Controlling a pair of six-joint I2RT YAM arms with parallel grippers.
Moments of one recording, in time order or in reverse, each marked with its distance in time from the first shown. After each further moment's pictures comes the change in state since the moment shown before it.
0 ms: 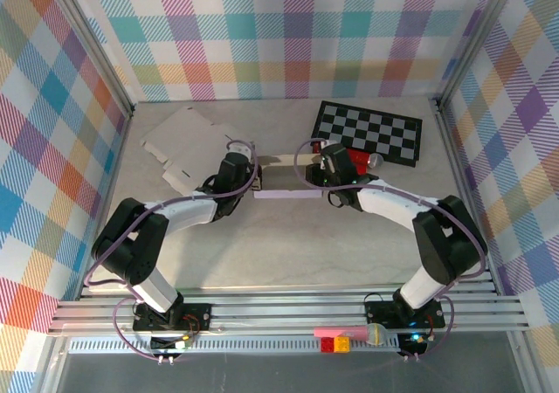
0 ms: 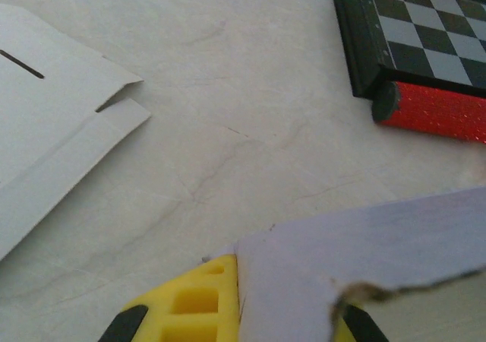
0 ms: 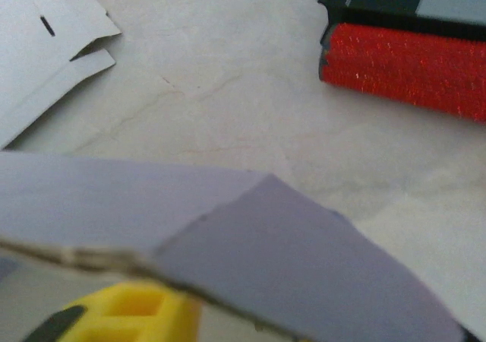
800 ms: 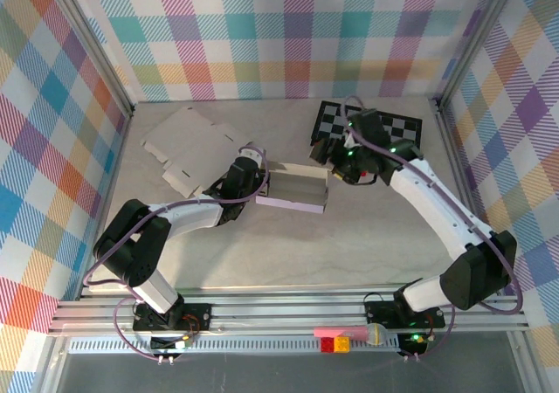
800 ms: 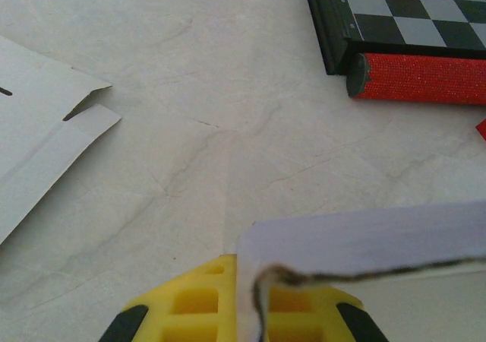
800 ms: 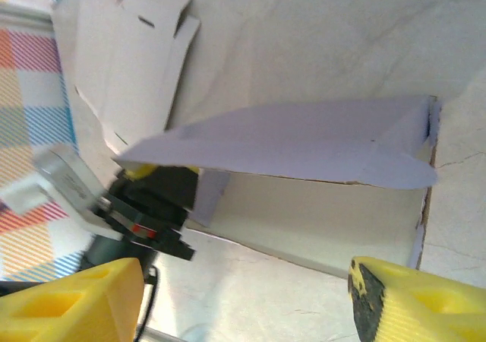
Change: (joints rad) left arm -0.068 0.000 0.002 -0.008 -0.056 0.082; right arm -0.129 -0.171 0.426 -0.742 -0.351 0.465
